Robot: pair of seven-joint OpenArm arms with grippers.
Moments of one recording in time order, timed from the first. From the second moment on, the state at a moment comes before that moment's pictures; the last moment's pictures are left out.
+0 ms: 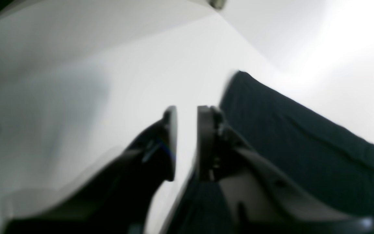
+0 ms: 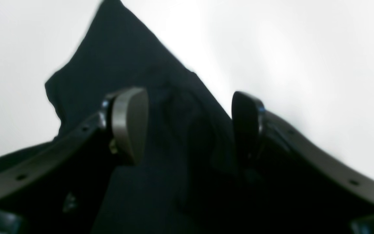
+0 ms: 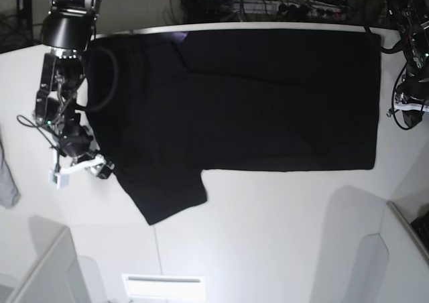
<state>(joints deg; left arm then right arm) 21.6 -25.4 -32.9 96.3 -41.6 4.1 30.6 7.6 11.8 12.0 79.9 33.1 -0.7 -44.6</state>
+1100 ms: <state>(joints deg) 10.1 -26.6 -33.0 89.9 -41.4 4.1 45.2 40.0 11.9 -21.6 27.7 33.6 4.1 -27.2</state>
